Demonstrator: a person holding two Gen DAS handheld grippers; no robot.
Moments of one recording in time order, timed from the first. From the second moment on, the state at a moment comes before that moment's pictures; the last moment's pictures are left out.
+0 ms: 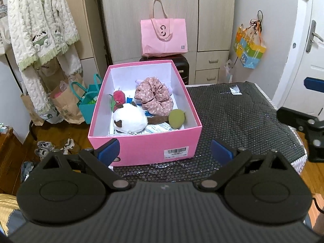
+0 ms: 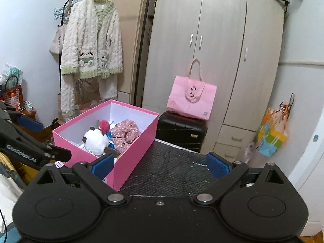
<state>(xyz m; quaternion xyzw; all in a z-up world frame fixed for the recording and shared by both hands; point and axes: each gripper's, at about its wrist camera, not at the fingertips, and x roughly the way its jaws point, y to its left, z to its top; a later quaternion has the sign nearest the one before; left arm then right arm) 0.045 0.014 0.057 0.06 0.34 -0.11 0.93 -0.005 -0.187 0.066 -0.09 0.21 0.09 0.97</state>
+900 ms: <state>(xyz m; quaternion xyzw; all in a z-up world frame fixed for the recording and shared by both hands) 0.019 -0.004 0.027 0.07 0.28 -0.07 0.95 -0.027 -0.215 0.031 0.00 0.25 0.00 0.97</state>
